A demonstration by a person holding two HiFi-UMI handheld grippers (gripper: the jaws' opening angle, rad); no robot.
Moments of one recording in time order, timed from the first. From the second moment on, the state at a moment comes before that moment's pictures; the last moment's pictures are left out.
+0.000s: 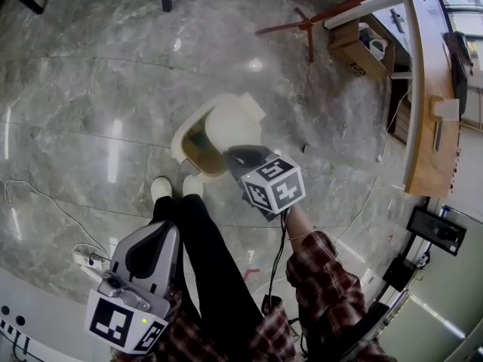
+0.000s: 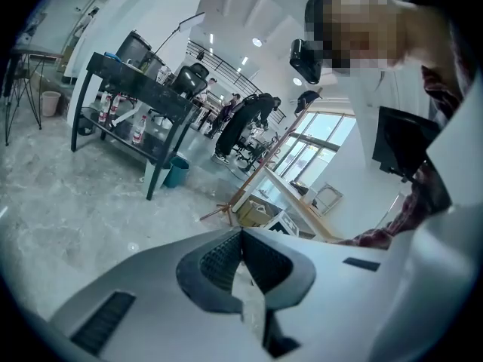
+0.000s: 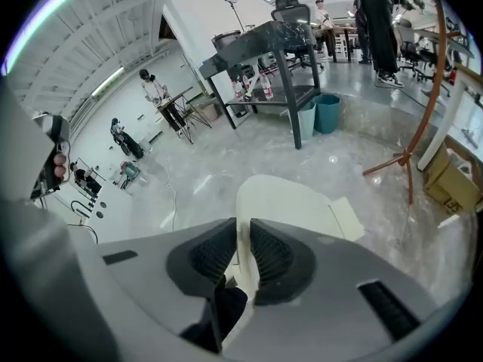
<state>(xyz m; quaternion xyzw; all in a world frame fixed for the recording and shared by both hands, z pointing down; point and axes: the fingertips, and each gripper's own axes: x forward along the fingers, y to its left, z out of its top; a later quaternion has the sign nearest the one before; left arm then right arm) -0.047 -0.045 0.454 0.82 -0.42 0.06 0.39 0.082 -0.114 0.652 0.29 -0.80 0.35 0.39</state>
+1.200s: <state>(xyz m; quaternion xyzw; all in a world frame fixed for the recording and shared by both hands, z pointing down) -0.080 -0.022 0.493 0.79 -0.44 0.07 0.41 0.022 -0.057 0.819 0.25 -0.76 0.39 0.46</state>
